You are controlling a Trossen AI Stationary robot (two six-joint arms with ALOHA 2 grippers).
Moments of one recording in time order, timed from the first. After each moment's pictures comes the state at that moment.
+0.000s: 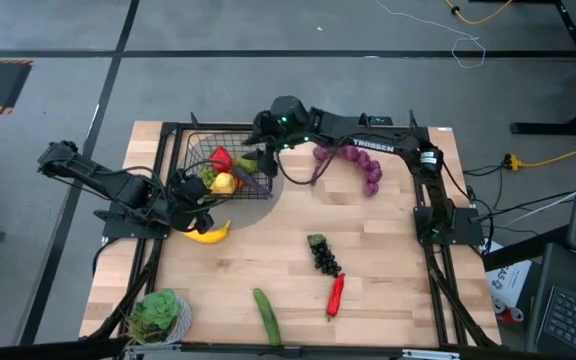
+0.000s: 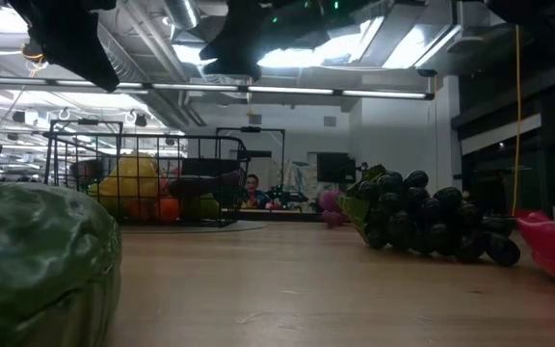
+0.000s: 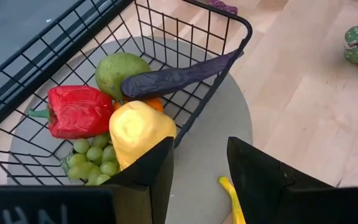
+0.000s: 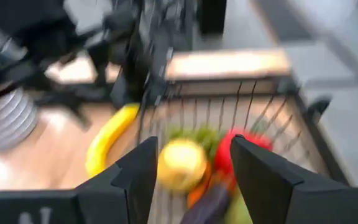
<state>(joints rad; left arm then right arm) -0.40 0.86 0.80 -0.90 -0.74 -0.78 -0.29 2.08 1.98 -0.40 -0.33 -0.09</state>
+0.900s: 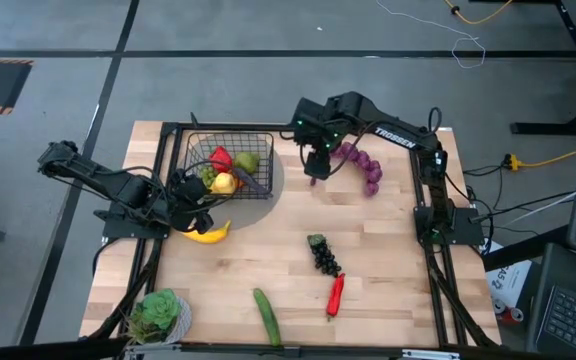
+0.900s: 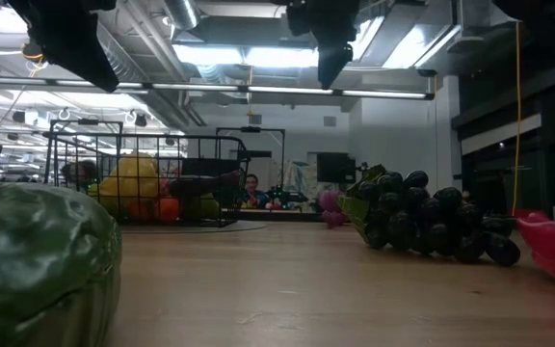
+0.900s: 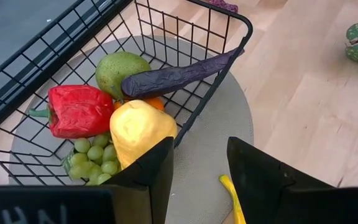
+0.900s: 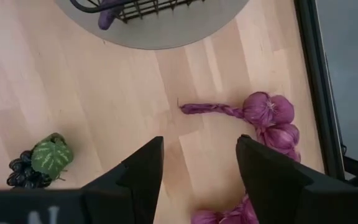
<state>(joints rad) -0.40 0.86 0.80 -0.90 -0.74 -0.77 -0.28 2.04 2.32 -1.57 0.04 -0.03</state>
